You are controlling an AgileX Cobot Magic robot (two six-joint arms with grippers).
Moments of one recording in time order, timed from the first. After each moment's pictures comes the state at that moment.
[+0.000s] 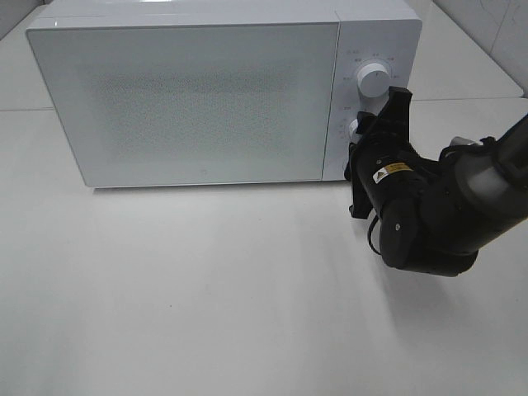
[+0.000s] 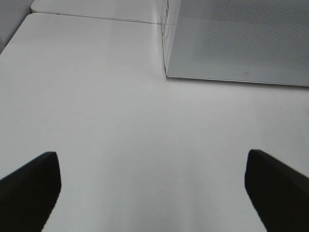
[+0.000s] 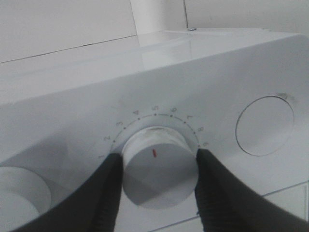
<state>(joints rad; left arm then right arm) 0.06 0.00 -0.52 -0.15 1.08 0.02 0.58 2.08 -0.73 0.59 -1.22 1.54</state>
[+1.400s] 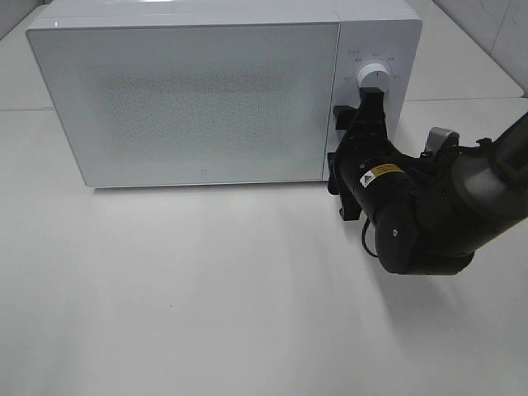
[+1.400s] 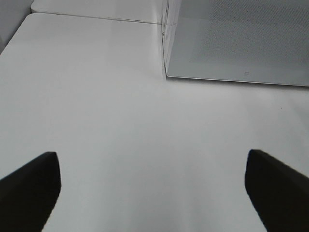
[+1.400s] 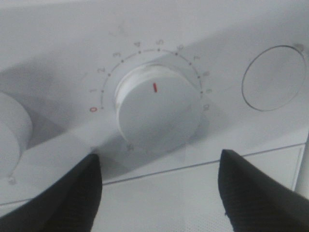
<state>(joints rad) 0.06 0.00 -0.52 -0.15 1.08 0.02 0.59 2.08 -0.73 0.47 -1.20 1.46</state>
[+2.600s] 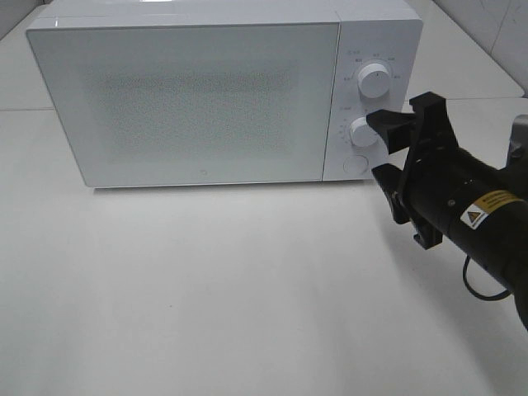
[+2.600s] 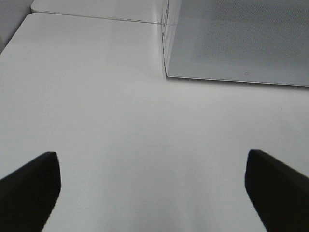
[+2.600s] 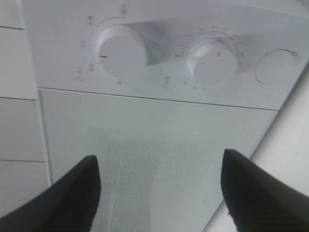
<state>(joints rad) 0.06 0.00 -0.52 -0.15 1.08 0.02 0.58 1.65 -0.31 0.25 -1.21 1.25</state>
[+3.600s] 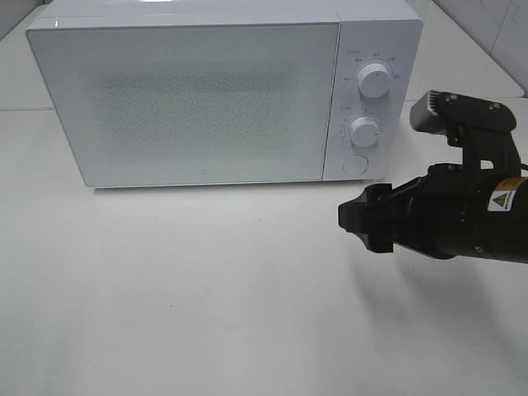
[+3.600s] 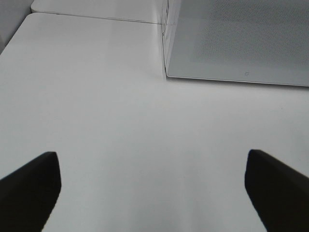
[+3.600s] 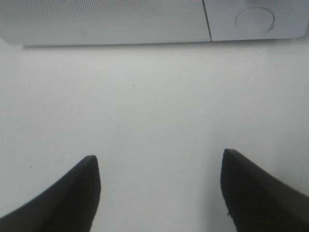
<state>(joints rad) 0.06 0.00 -0.52 -0.15 1.08 0.02 0.58 1.31 -0.43 0.29 -0.17 0.05</state>
